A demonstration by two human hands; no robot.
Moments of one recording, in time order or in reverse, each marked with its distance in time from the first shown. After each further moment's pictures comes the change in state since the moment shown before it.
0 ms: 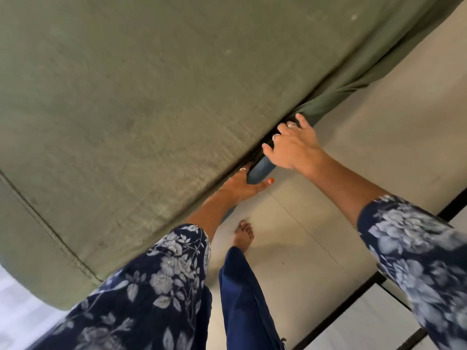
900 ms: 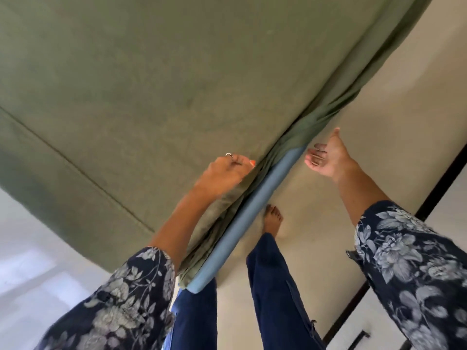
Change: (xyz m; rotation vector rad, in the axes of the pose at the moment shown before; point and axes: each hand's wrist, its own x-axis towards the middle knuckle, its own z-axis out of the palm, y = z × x) left_hand -0.129 -0.120 -0.108 -0.180 0.093 0.217; right_hand -0.072 -0.096 0.040 2.216 0.090 1.065
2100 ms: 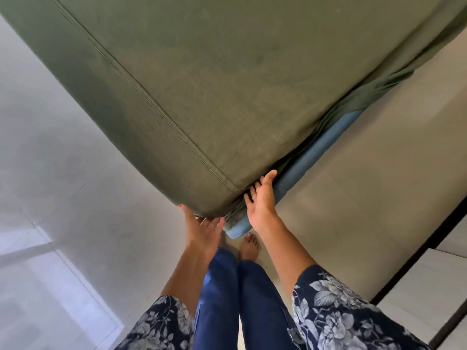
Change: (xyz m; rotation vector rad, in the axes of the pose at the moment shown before) left_hand -0.170 -0.242 0.000 -1.562 0.460 -0.407; right_hand -0.178 0.299 0.114 0.168 -0.342 -0.004
